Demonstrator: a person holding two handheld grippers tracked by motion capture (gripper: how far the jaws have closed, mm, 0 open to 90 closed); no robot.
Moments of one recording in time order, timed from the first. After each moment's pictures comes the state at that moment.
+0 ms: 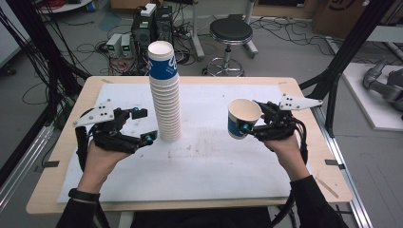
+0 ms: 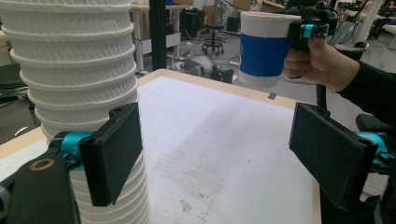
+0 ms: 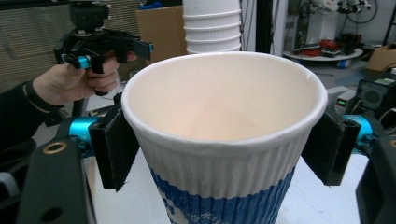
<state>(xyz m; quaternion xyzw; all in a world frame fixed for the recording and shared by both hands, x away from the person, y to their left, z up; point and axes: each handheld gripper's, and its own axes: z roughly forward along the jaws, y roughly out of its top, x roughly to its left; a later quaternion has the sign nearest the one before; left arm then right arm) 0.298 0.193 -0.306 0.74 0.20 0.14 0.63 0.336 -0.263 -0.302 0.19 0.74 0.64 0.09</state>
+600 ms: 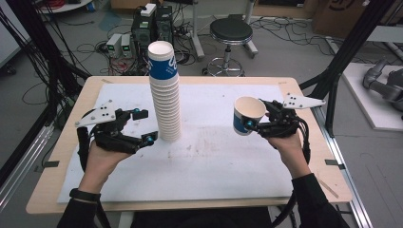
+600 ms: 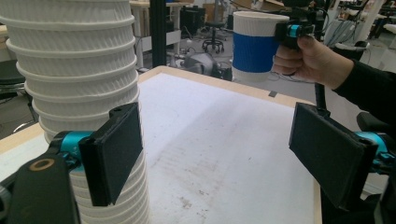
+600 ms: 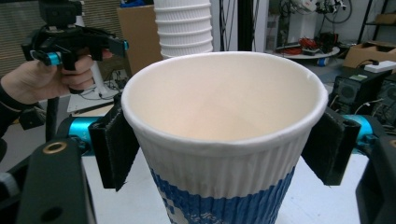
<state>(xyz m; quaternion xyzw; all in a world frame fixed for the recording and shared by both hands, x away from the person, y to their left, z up) 0.299 0.192 -0.311 0.74 0.20 0.13 0.63 0.347 -0.277 -0.311 0.21 0.74 0.63 0.12</state>
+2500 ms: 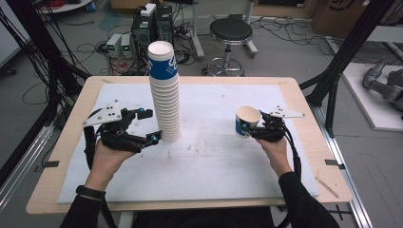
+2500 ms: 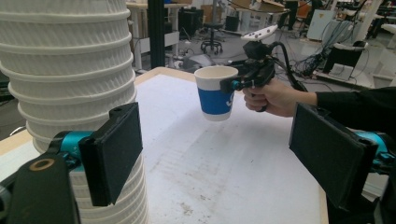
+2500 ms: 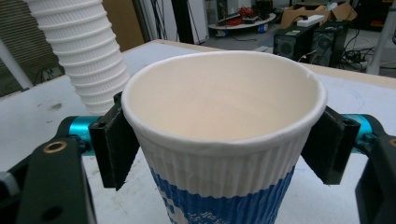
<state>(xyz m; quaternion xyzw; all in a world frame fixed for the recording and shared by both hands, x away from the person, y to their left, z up) 0.307 0.183 -0.317 0.74 0.20 0.13 0.63 0.392 -0.289 -0.410 0.33 0.72 0.58 0.16</state>
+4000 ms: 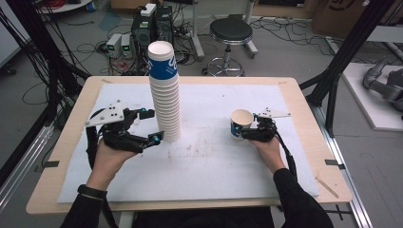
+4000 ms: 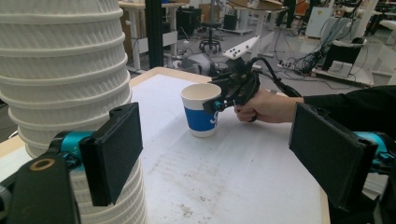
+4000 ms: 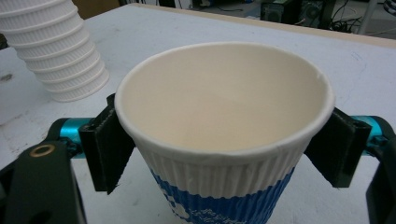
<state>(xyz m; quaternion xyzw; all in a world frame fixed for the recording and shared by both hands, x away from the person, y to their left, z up) 0.308 0.180 -0.318 0.74 0.19 0.13 0.63 0.409 -0.272 -0.435 0.36 0.75 0.53 0.16</state>
